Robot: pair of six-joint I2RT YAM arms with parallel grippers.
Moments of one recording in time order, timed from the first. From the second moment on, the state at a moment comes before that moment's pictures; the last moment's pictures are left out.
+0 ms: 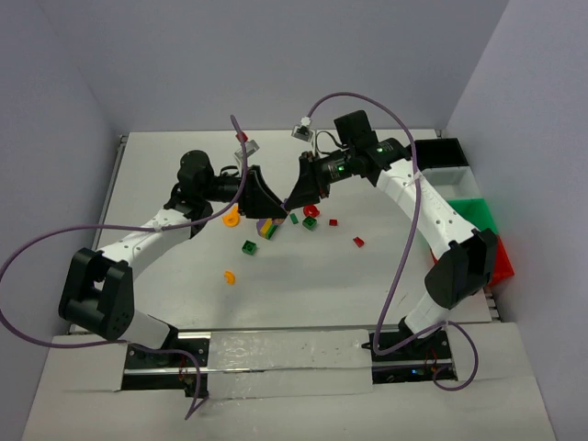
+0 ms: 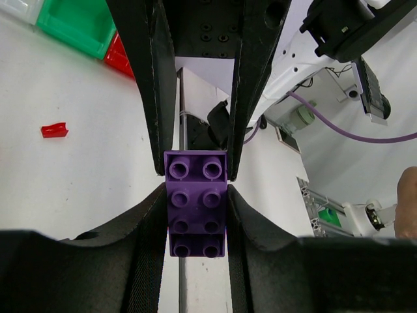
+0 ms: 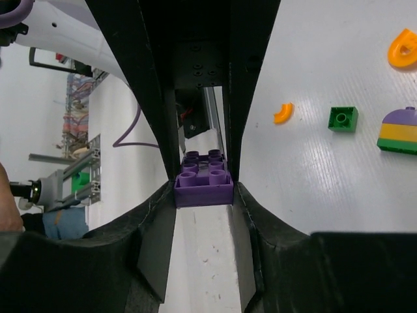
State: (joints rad) left arm -0.45 1.47 0.97 0.55 1.22 -0.73; right arm 0.47 1.63 1.63 -0.81 -1.08 0.00
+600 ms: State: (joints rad) left arm -0.36 1.44 1.15 -0.06 1.01 -0.33; right arm 0.26 1.63 1.63 -0.88 -0.95 -0.05
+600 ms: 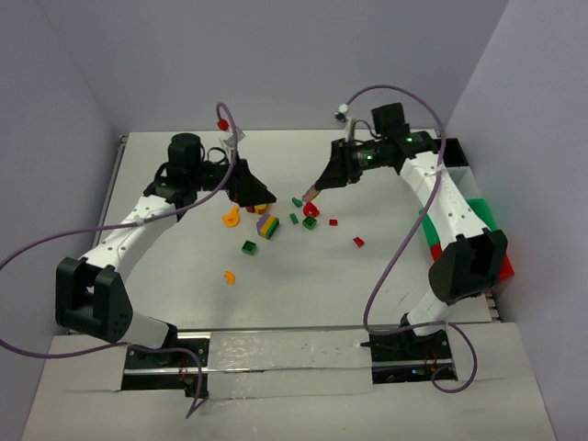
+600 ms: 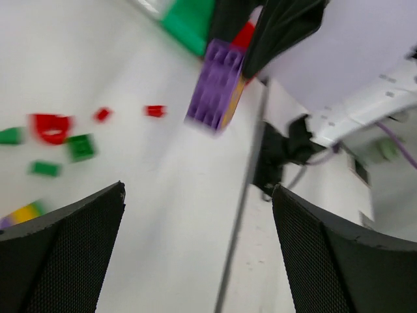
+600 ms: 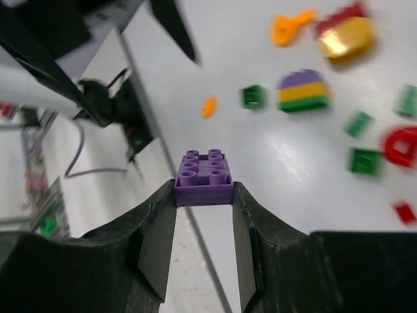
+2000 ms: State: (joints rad) left arm -0.28 1.54 1.26 -0.28 0.10 -0.10; right arm -0.14 2.07 1.80 -0.67 0.38 -0.22
